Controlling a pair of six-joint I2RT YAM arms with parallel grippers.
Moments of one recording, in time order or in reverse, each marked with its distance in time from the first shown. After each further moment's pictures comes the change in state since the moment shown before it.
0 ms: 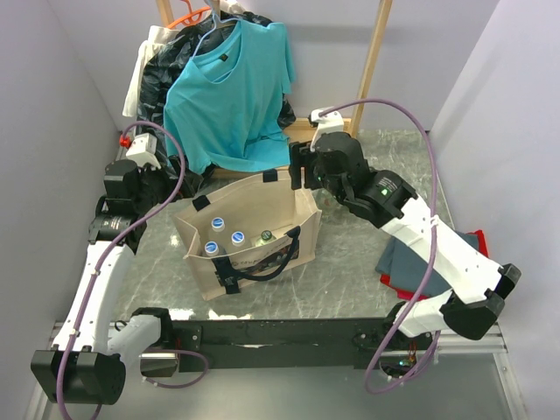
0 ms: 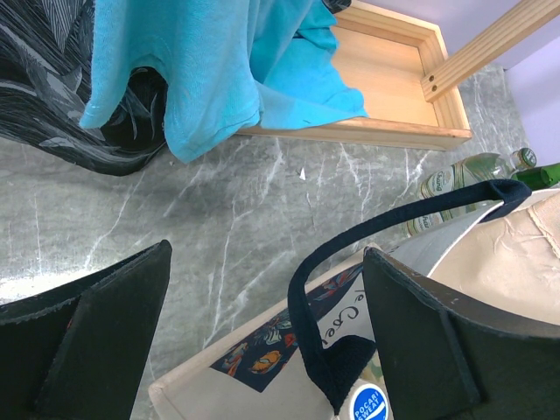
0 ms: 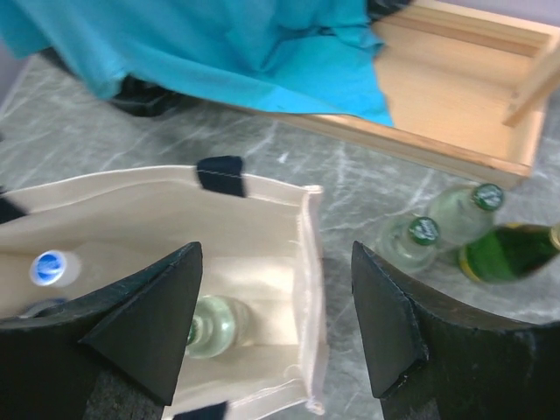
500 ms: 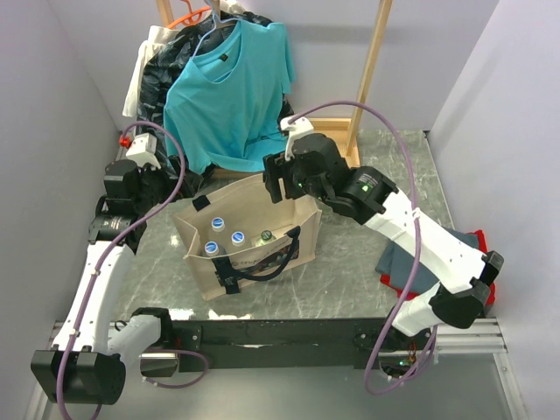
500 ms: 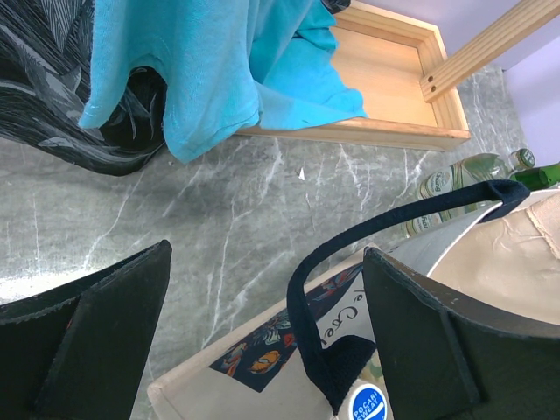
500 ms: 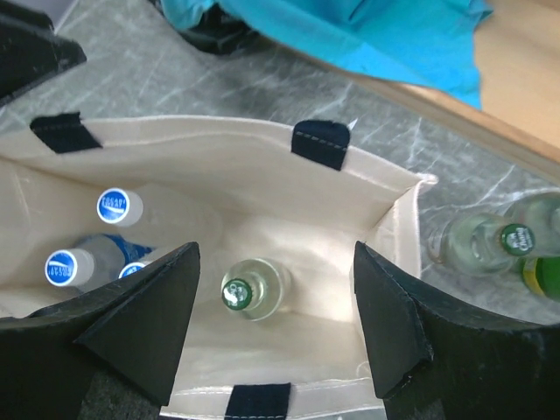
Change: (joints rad) left arm 0.000 0.000 0.000 0.001 0.001 -0.003; right arm 0.075 0.096 0.100 -0.068 -0.152 -0.011
